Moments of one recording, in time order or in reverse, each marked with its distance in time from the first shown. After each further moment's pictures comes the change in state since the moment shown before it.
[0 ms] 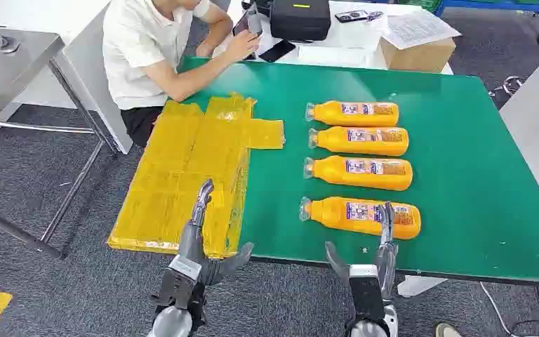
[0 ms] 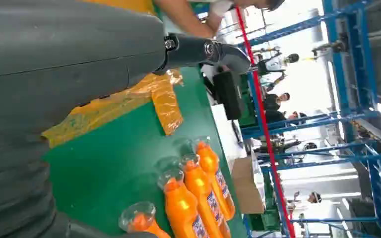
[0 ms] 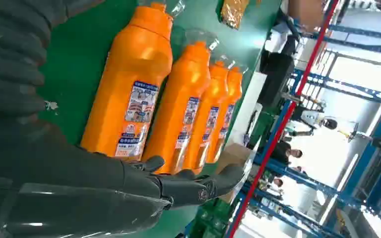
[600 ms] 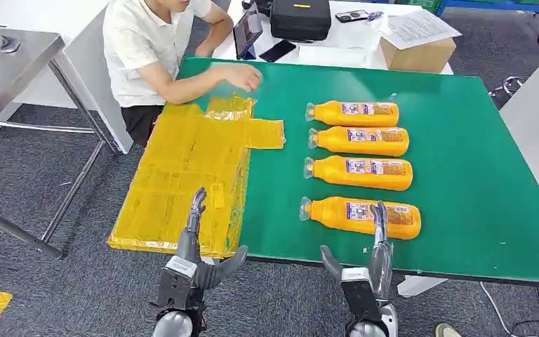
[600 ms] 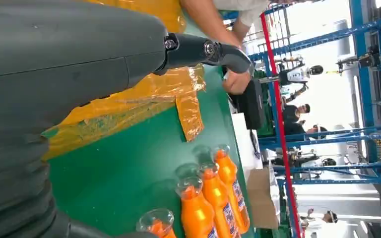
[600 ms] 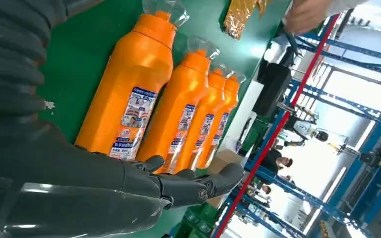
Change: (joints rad) left arm 0.018 -0.001 0.008 0.050 0.059 0.051 -0.018; right arm 0.001 -0.017 0.015 0.003 0.052 -0.001 -0.001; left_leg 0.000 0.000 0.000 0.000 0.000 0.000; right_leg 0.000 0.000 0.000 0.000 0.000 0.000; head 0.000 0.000
